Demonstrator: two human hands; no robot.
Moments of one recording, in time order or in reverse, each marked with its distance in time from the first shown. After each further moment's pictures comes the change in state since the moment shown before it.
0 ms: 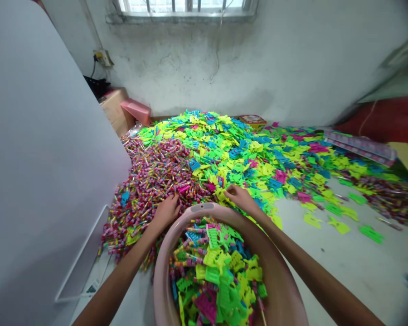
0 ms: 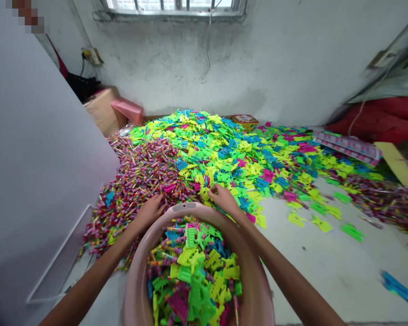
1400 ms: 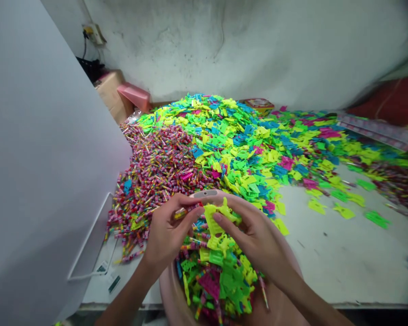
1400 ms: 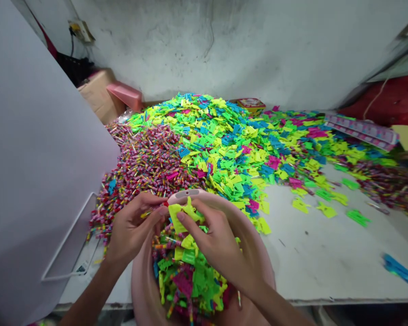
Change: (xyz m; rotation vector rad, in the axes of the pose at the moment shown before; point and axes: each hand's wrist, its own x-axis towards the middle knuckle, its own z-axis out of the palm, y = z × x) left_hand -0.112 0.117 -0.098 -1.076 0.235 0.050; right_hand -0.163 -0.115 0.021 0.094 0.006 -0.320
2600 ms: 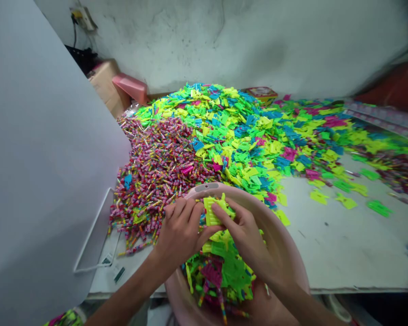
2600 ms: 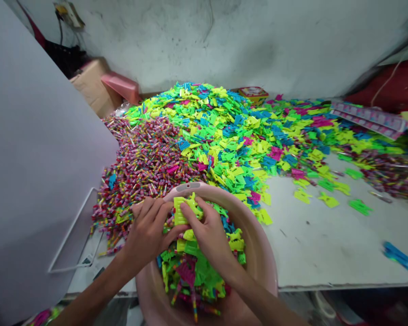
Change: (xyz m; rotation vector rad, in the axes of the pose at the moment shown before) left_hand -0.015 -0.027 0.003 1.156 -0.112 0.649; right_hand -0.006 0.012 0.033 0.184 0.123 0.271
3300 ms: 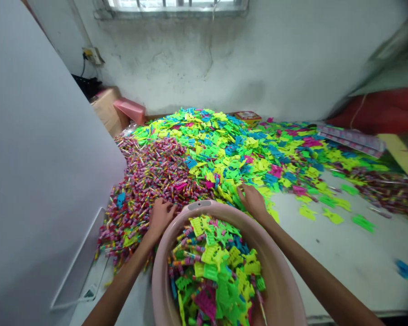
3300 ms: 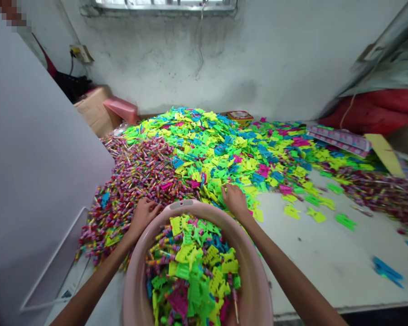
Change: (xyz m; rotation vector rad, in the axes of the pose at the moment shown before) left_hand 0.001 -0.117 0.115 -0.263 -0.238 -0.622; right_hand 0.155 0.134 -0.099 -0.503 0.259 -0.024
